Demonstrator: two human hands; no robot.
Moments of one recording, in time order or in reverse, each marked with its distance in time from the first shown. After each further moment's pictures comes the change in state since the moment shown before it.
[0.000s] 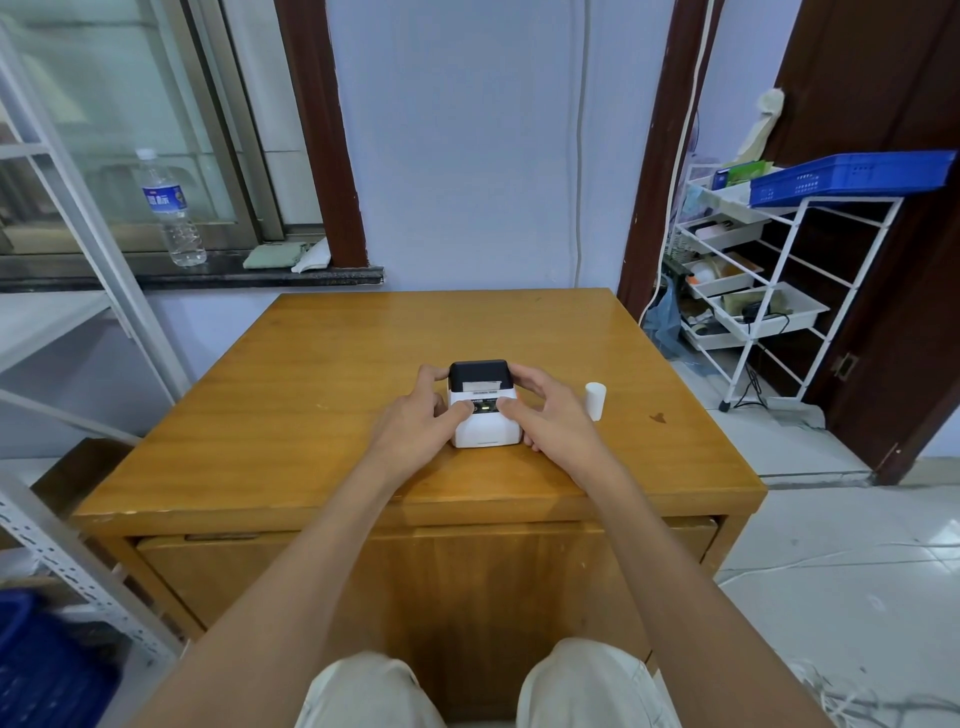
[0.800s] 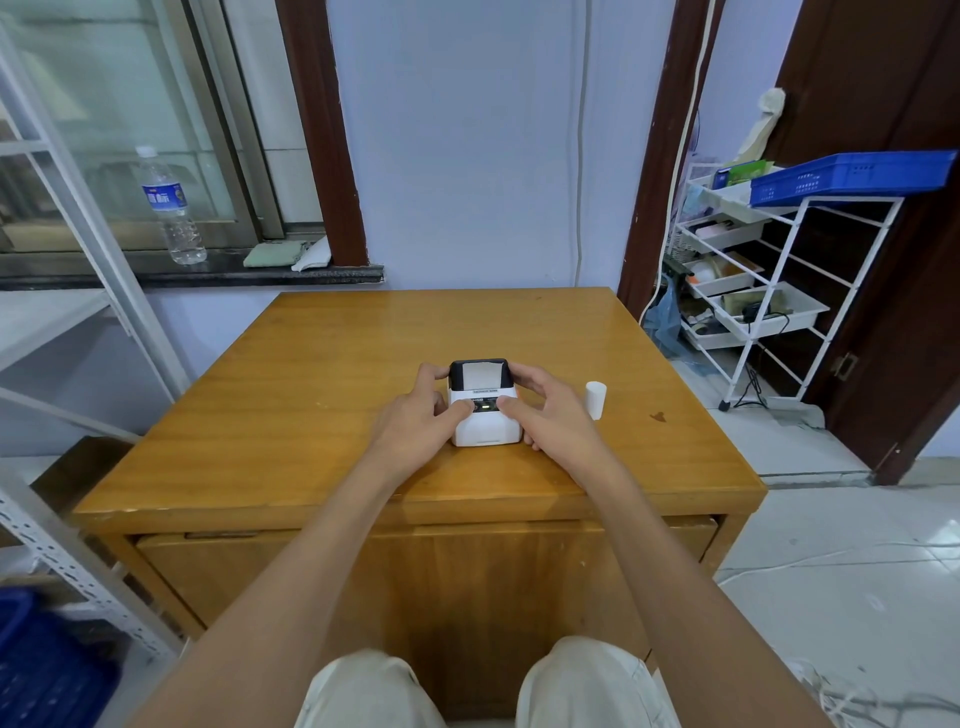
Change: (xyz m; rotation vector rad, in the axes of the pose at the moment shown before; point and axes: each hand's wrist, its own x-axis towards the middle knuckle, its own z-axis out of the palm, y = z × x) left_hand -0.002 0.002 0.000 -0.004 0.014 0.004; right_hand -0.003 -0.005 -0.001 0.002 0.014 -0.015
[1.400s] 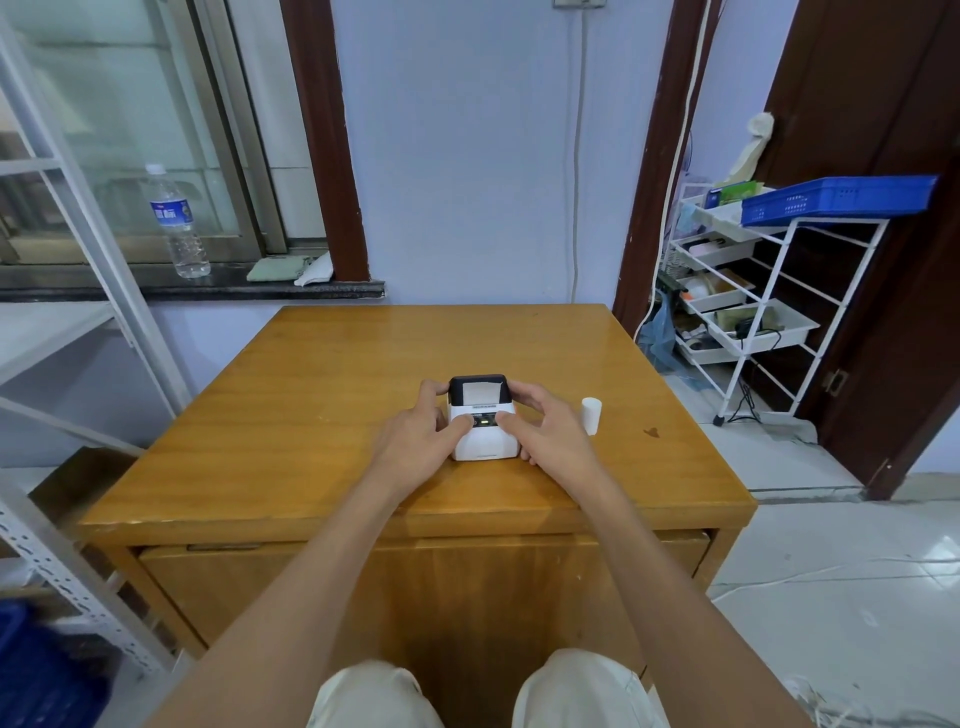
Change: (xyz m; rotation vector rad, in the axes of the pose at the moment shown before) left_hand -0.007 0.007 -0.004 0.032 0.000 0.005; right_hand -0.008 -0.010 0.001 -0.071 0.033 0.016
